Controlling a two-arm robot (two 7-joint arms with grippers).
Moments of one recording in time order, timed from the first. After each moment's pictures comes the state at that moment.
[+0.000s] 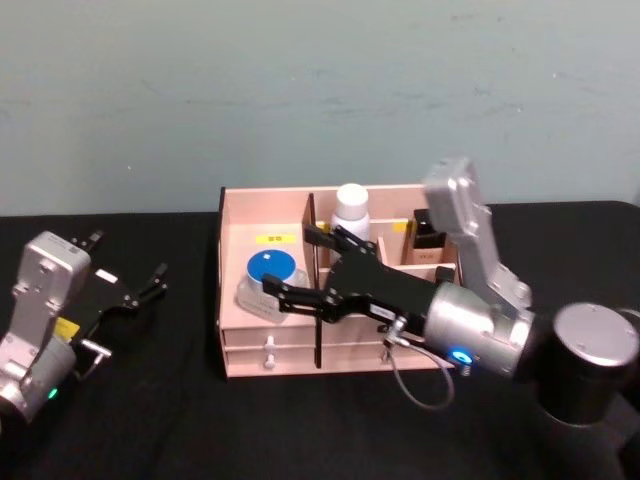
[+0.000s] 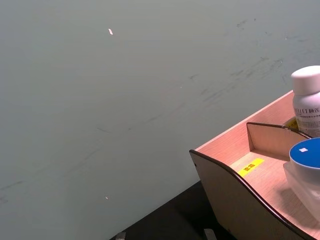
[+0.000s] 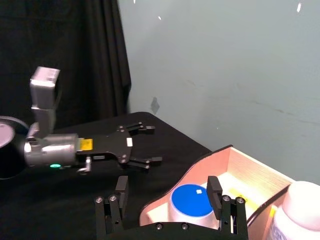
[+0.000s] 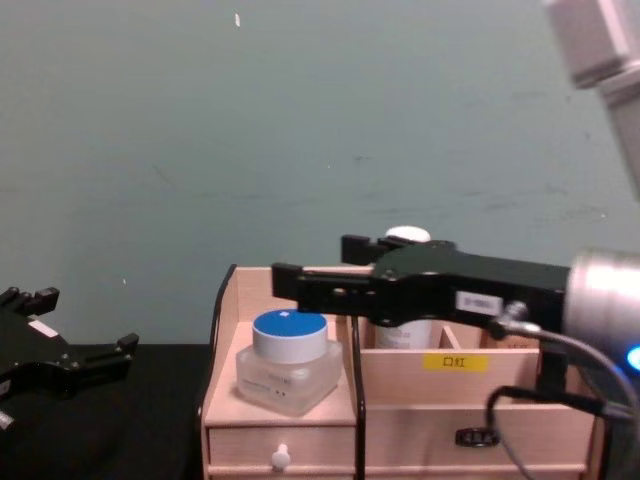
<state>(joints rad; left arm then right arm) -0.20 0.60 0.45 -1.41 -0.25 -0.12 0.03 0.34 0.40 -0.54 -1.54 0.48 0.09 0.53</state>
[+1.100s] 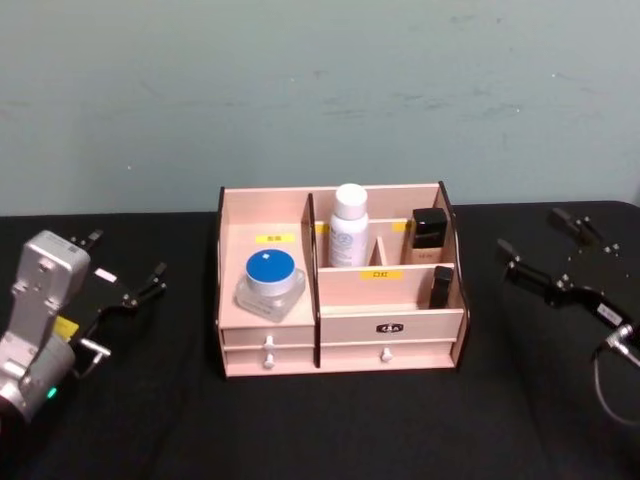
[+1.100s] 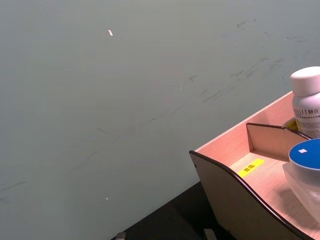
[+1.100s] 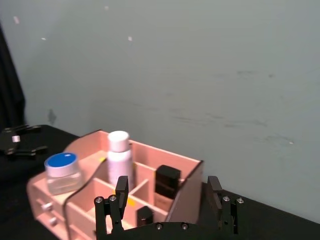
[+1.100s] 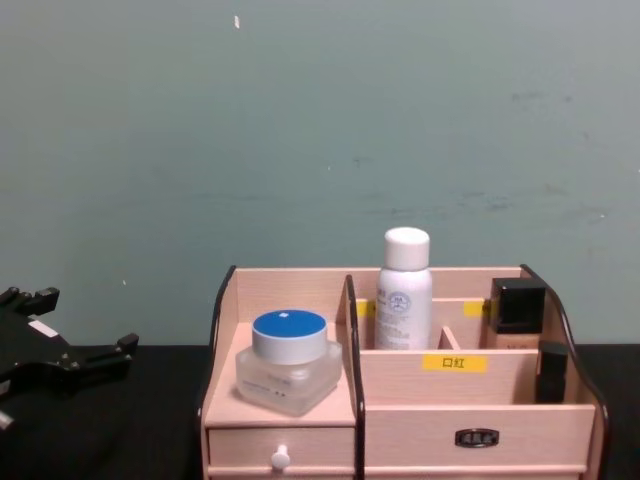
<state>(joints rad) -0.20 0.60 0.45 -1.41 -0.25 -0.12 0.03 -0.03 0.61 -0.14 -1.71 0.59 -0.05 0.38</state>
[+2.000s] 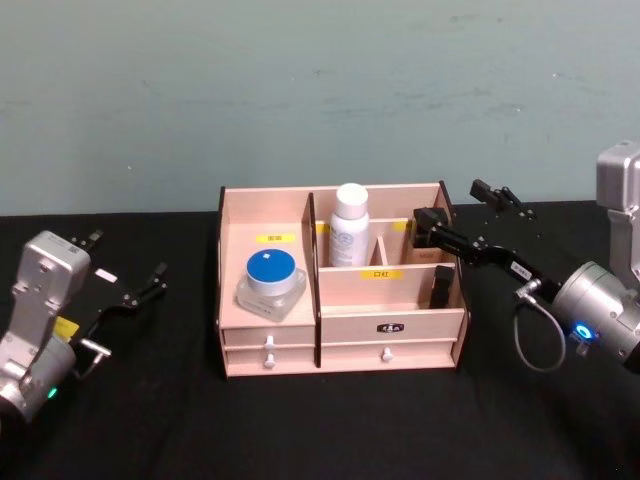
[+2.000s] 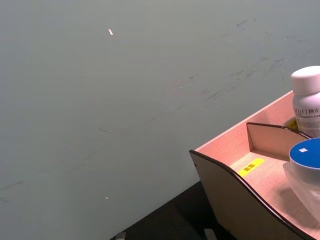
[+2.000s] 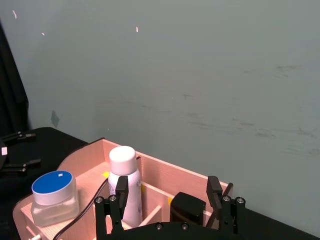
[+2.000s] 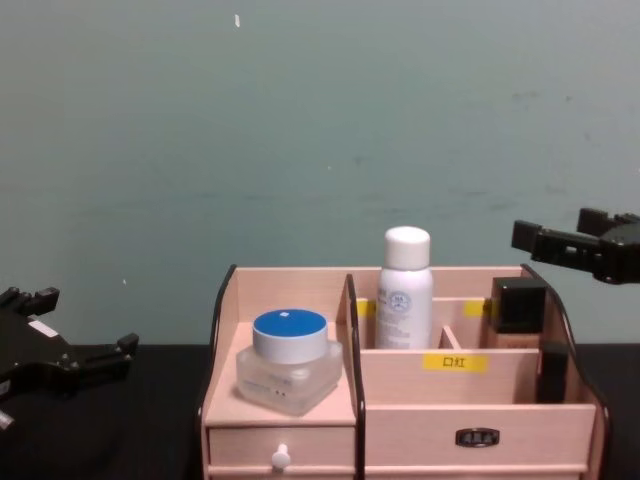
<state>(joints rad) -0.20 0.60 0.45 -1.41 -0.25 -0.12 0.03 0.22 0.45 -0.27 -1.51 0.49 0.01 0.40</state>
